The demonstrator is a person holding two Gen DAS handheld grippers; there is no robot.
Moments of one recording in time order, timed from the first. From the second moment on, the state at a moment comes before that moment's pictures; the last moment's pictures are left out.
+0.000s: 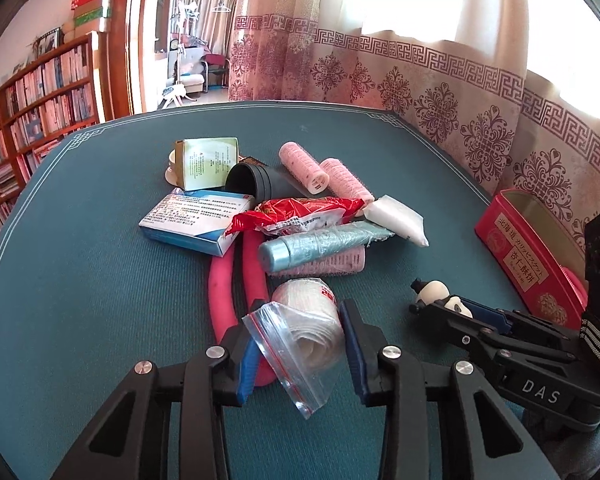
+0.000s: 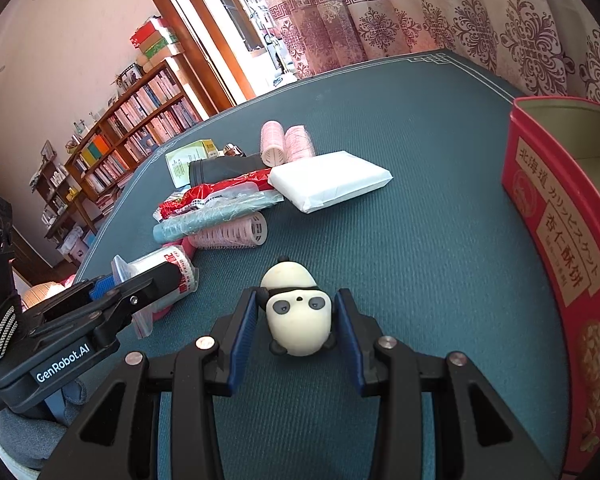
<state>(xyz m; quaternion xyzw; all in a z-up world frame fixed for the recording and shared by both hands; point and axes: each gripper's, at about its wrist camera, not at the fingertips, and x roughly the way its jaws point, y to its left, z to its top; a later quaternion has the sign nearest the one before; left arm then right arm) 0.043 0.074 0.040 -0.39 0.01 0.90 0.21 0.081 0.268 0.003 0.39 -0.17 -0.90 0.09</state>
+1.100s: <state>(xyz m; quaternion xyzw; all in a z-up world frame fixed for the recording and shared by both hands) 0.088 0.144 0.082 -0.37 0.02 0.87 0.32 0.165 0.357 0.072 0.29 -0.18 -0.94 -0.01</state>
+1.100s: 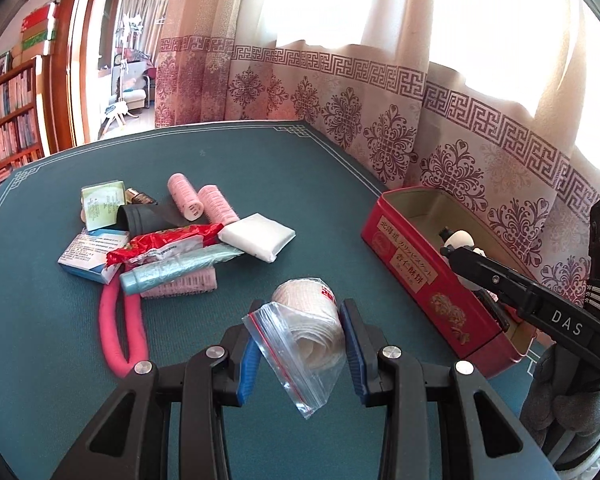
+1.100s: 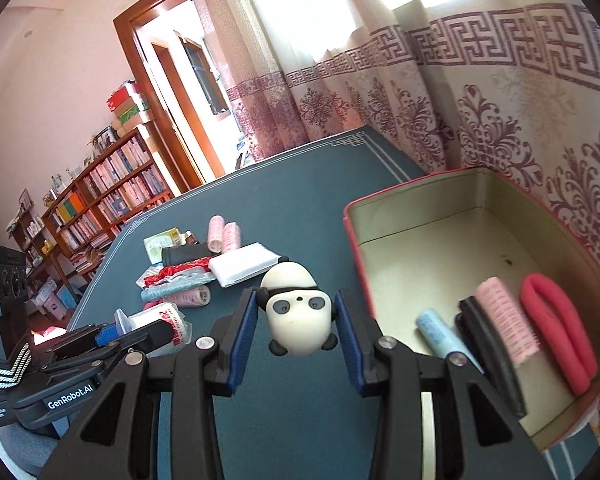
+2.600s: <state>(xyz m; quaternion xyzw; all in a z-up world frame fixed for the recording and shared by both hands) 0.128 0.276 0.094 -0.38 0.04 0.81 0.44 0.232 0.470 0.060 0.27 -0.22 -0.93 -0.14</state>
